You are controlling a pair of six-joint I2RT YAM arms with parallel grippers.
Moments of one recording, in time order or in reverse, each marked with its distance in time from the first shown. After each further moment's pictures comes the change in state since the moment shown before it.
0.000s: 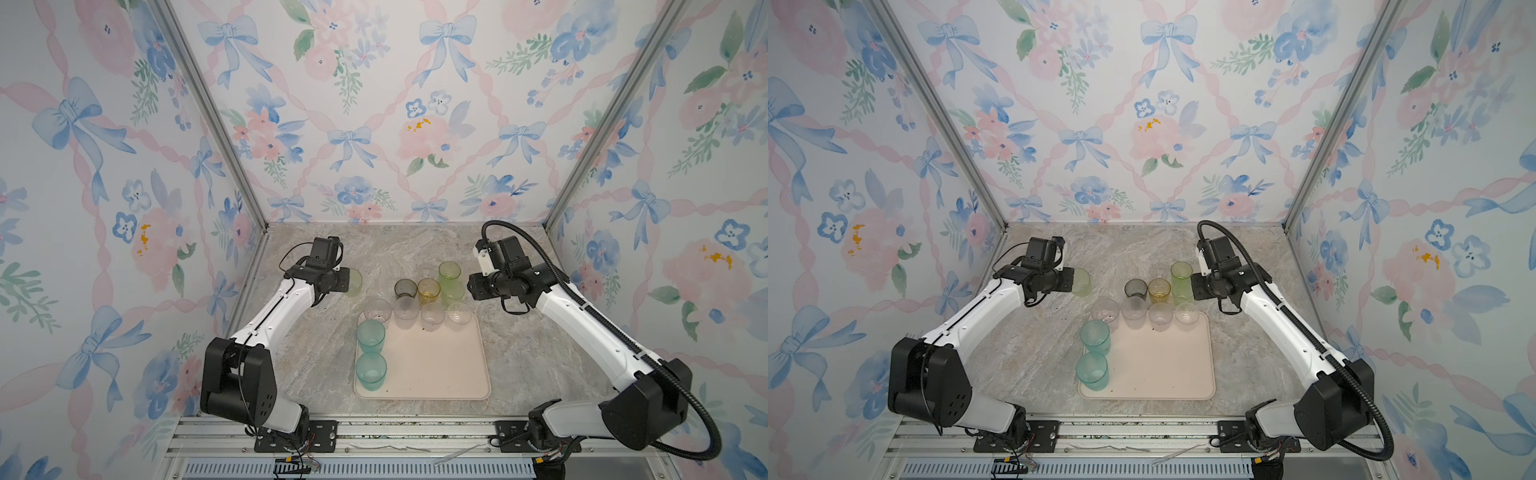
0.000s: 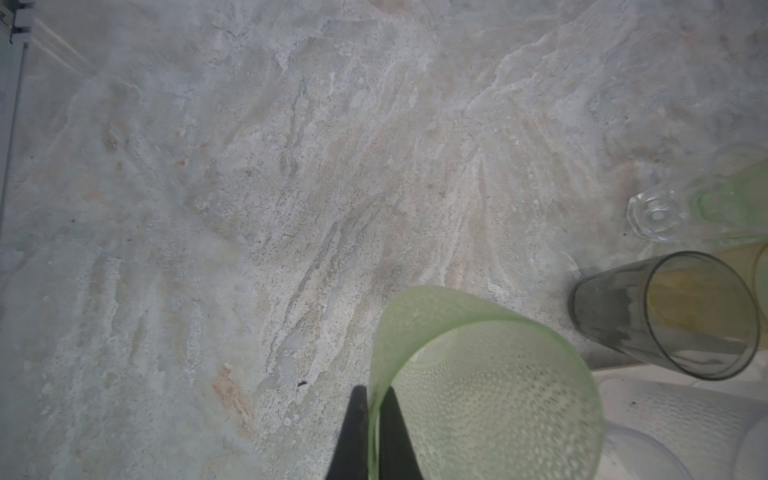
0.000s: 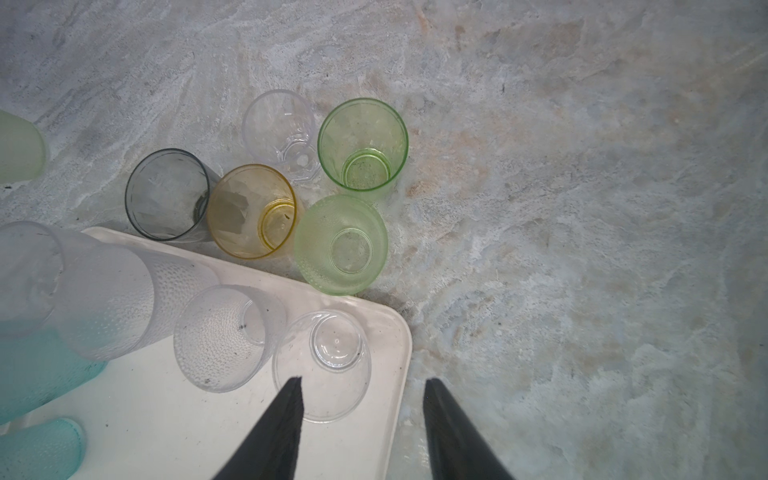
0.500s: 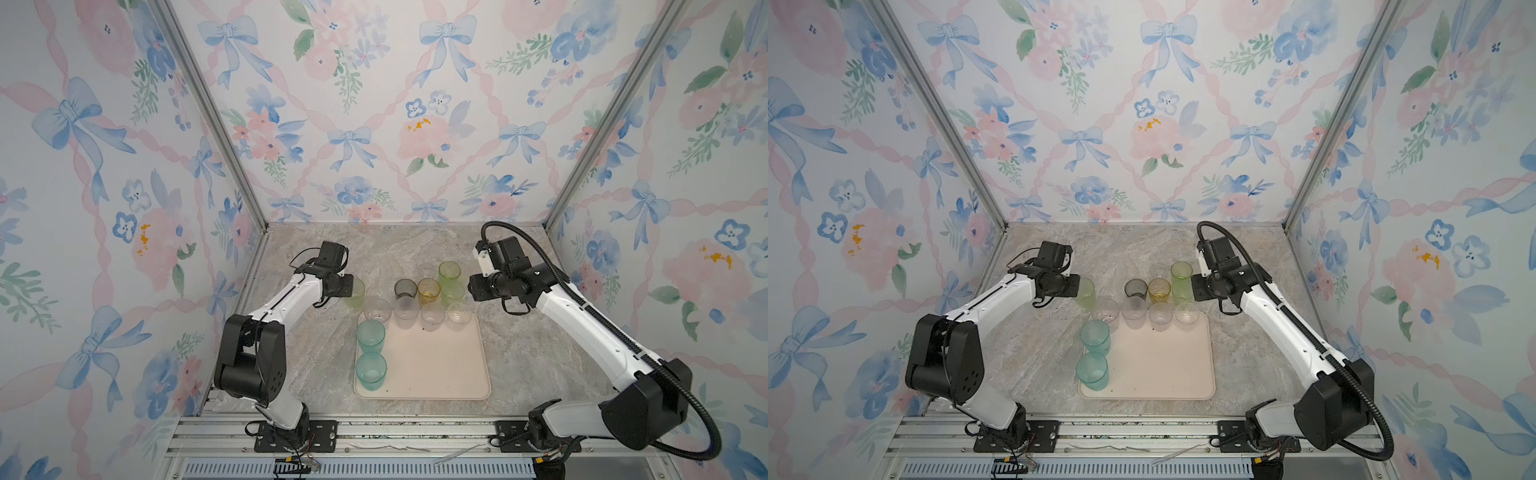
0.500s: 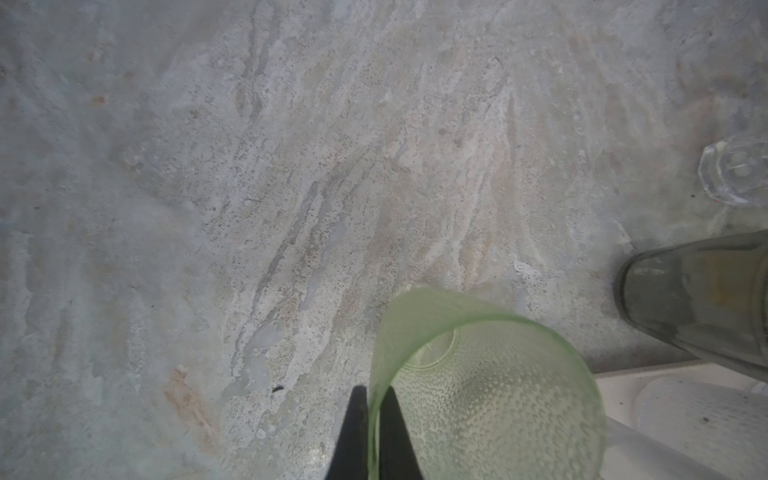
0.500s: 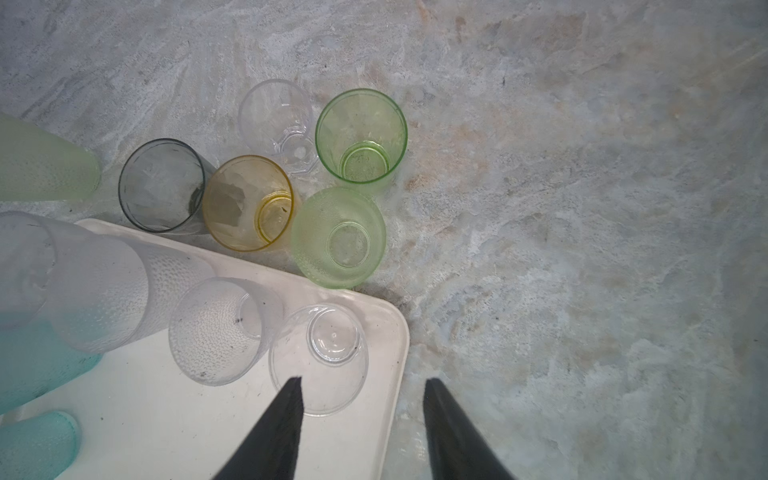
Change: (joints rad) left arm 0.000 0.142 -0.006 0.006 0.013 -0.004; right arm 0.000 0.000 0.000 -0.017 0.000 -0.011
